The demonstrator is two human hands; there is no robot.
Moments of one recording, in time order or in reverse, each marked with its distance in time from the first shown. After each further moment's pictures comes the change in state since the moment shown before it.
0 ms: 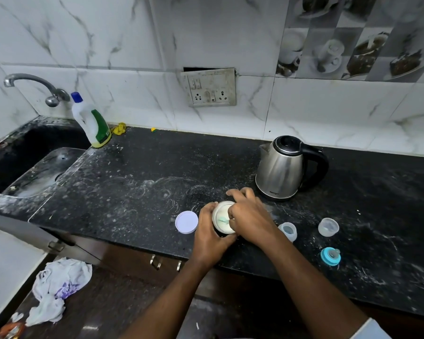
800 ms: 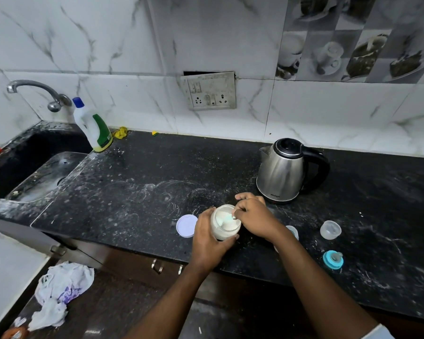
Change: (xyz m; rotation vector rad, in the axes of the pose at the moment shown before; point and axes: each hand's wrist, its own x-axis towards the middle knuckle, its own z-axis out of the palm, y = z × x) left_hand 0.005 -0.019 -0.001 0.145 0.033 0.000; right_hand 0.014 0.029 0.013 0.615 -0.028 0.194
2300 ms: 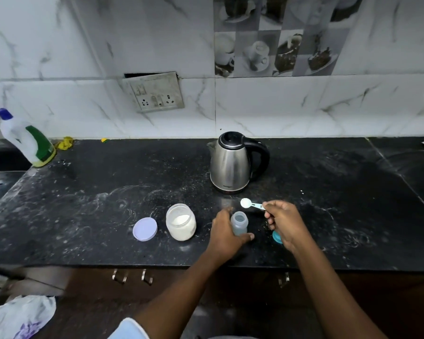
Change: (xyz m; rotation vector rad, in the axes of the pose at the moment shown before) left_hand -0.023 0.085 0.116 0.067 -0.435 -0.105; right_hand -0.101 0.125 -0.069 0.921 0.497 0.384
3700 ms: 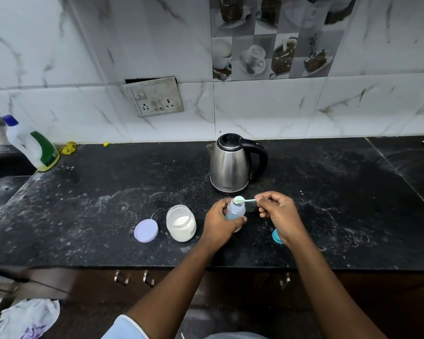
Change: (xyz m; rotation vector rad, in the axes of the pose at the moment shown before) left_hand 0.023 0.009 -0.013 -0.296 0.056 0.027; right_hand -0.004 -0.011 0.003 0.039 -0.062 -0.229
